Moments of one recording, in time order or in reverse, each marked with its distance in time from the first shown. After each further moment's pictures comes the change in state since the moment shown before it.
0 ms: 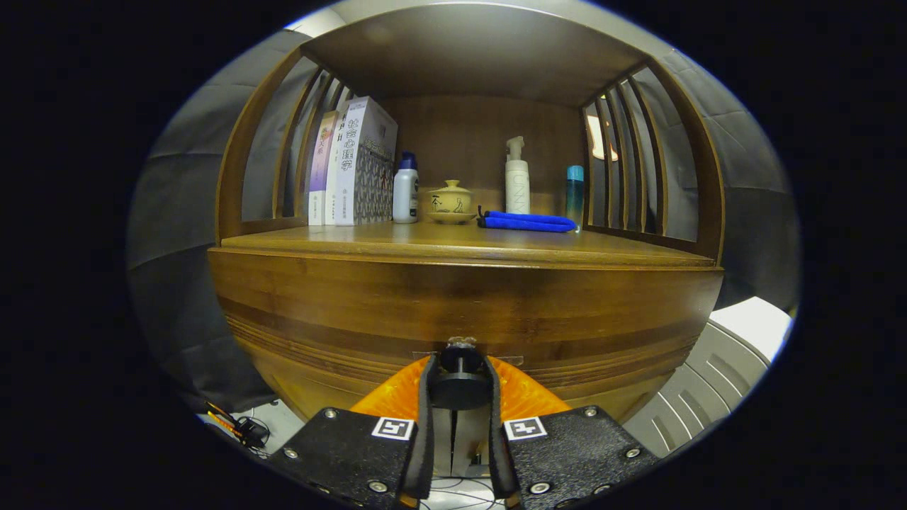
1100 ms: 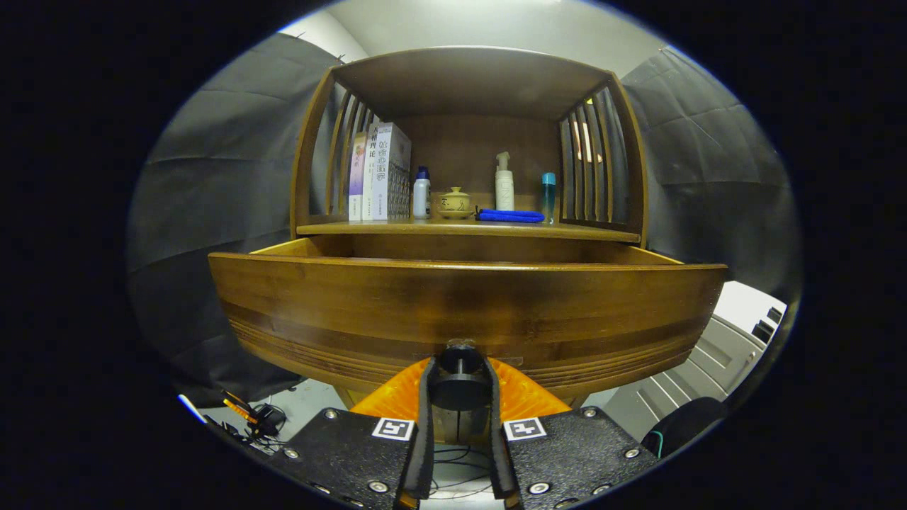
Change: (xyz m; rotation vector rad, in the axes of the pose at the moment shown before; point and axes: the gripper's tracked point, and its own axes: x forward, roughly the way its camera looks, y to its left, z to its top) arm -0.154 0.010 -0.035 0.040 -0.009 0.004
